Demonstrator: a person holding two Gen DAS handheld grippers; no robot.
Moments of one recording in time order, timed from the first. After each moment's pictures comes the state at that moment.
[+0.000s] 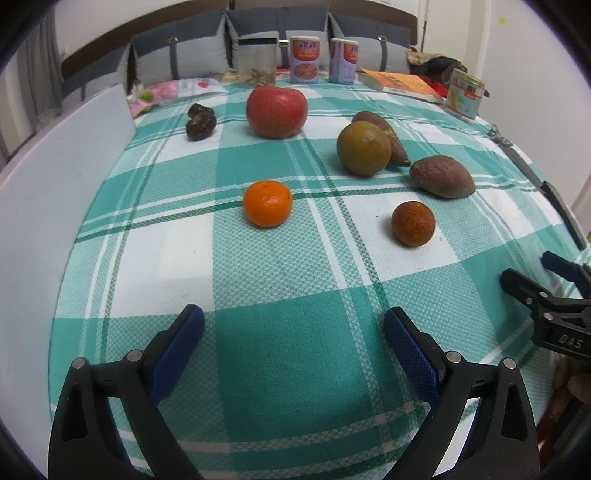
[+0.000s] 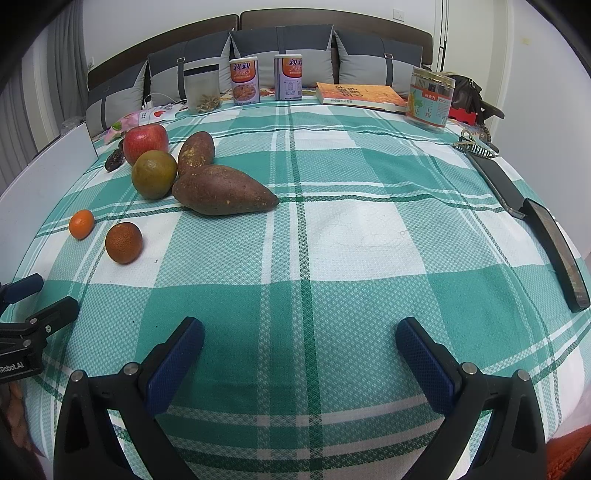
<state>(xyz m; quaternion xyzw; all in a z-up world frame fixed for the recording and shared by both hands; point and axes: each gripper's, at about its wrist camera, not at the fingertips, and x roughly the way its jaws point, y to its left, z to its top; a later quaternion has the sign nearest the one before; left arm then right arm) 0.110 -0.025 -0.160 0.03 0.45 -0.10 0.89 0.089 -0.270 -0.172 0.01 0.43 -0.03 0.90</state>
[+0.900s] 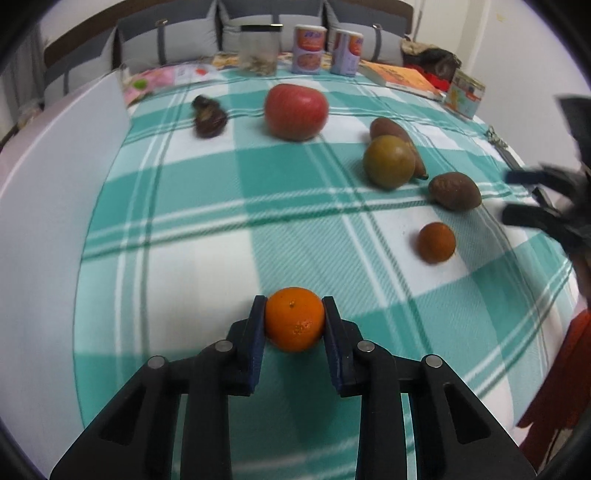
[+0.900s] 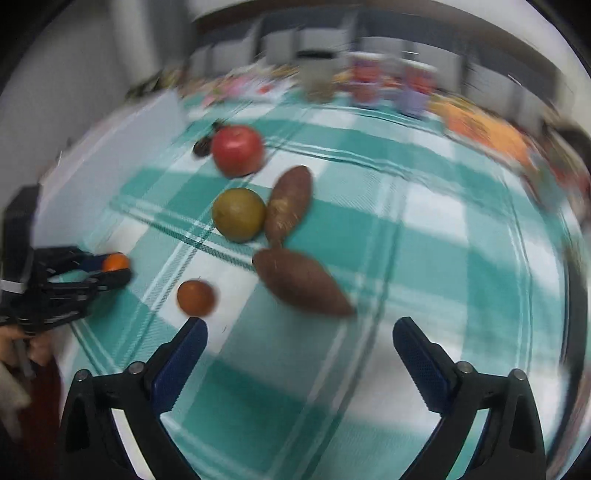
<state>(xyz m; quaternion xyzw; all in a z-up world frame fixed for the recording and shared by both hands) 0.136 0.014 -0.148 0.01 0.48 -0.12 0.87 0.193 -0.242 -0.116 -0.10 0.48 0.21 0.84</state>
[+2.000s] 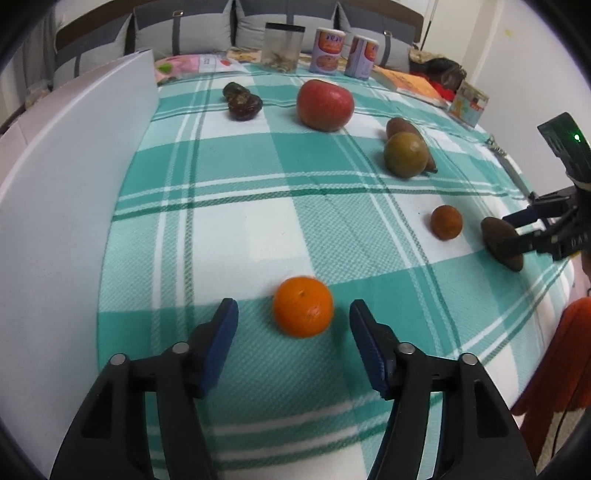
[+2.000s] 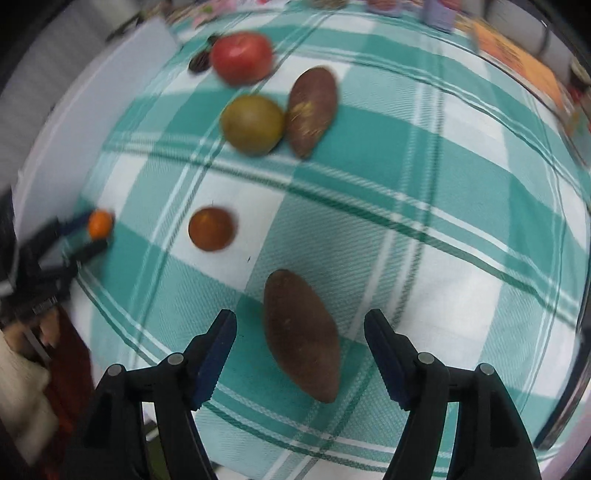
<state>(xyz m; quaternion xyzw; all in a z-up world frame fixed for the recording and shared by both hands) 0.121 0.040 -0.153 0.01 0.48 -0.12 0.87 0.191 -0.226 -0.142 -0.09 0.64 0.20 0.74</state>
